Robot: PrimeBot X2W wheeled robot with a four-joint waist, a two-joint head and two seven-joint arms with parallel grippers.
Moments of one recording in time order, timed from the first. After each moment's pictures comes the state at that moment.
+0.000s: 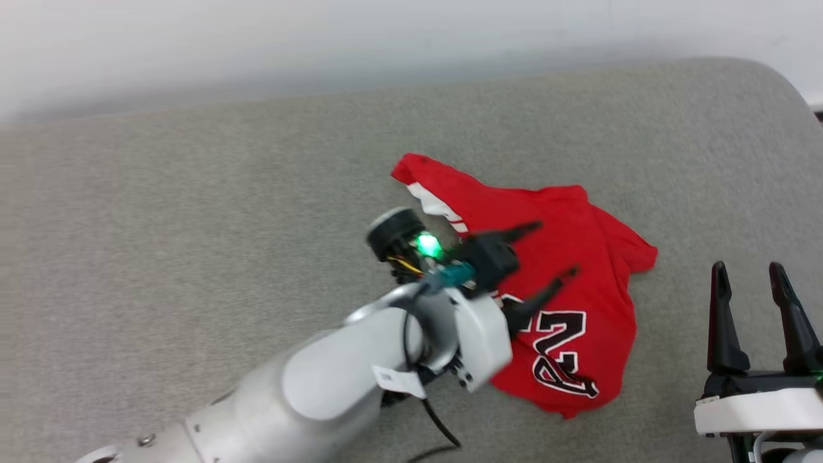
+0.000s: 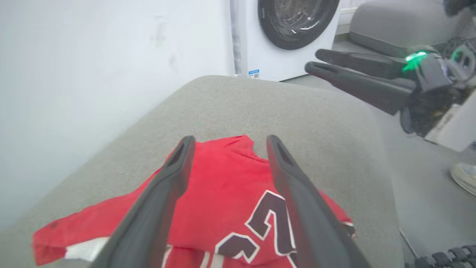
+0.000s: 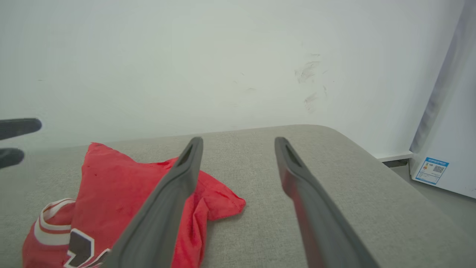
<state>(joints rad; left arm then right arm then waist) -0.86 0.21 -1.17 0.35 -0.64 -0.06 -0.10 -0.02 -0.05 -0.16 -0.02 0.14 0.13 -0.26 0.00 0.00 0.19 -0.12</state>
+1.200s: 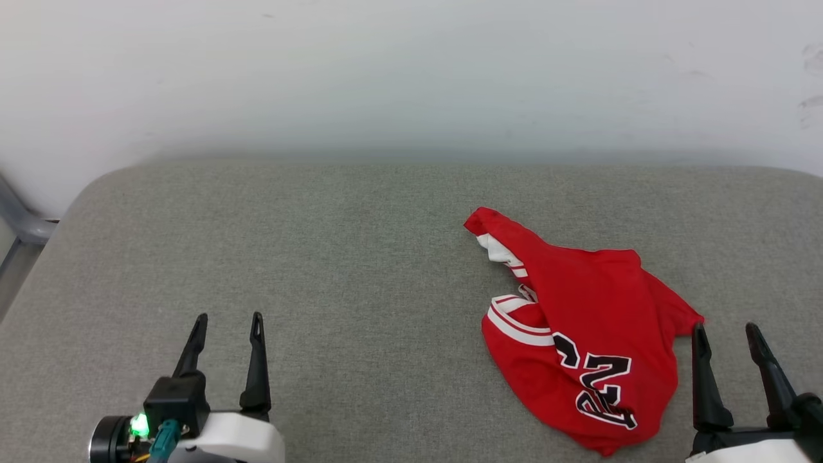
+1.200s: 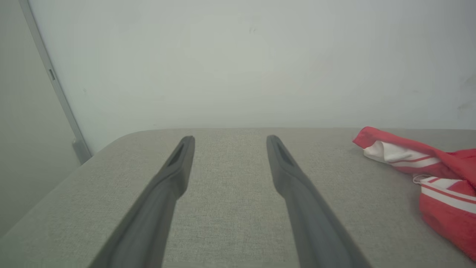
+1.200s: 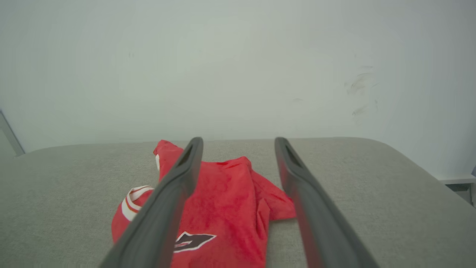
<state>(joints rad) -0.01 0.27 -0.25 0.07 -0.29 0.24 -0.26 0.11 -0.05 -0.14 -0.01 0.13 0.13 -0.26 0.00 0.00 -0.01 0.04</state>
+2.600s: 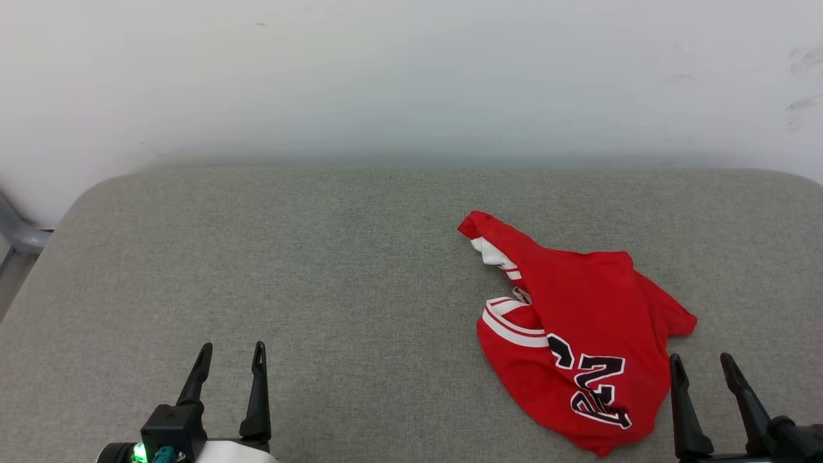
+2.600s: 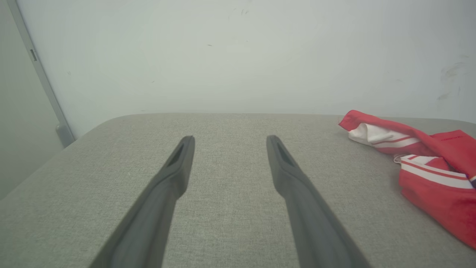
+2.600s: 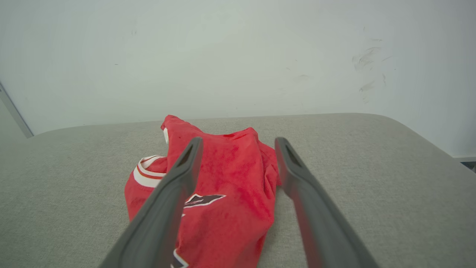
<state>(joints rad) 0.08 0.06 0.01 0.09 -0.09 -0.04 -0.26 0.18 -0.05 -0.09 0.02 0.14 0.13 -0.26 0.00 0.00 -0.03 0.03</state>
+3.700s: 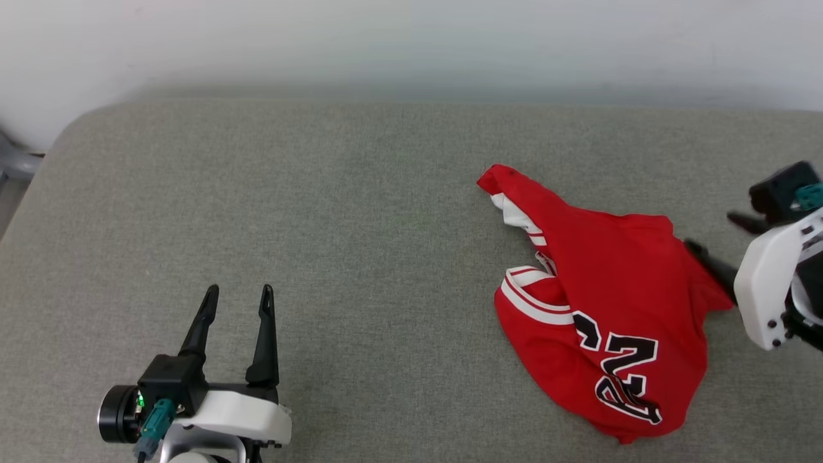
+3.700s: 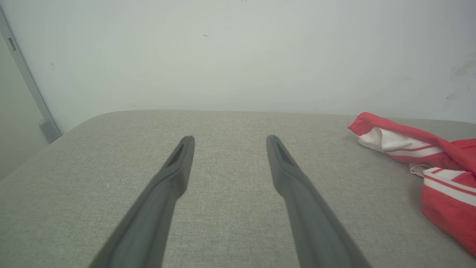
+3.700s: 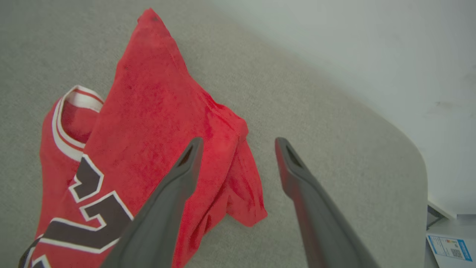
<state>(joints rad) -0.03 0.05 0.01 0.09 -0.10 -0.06 -0.26 -0.54 -0.72 0.49 0.19 0.56 0.13 0.40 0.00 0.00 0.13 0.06</state>
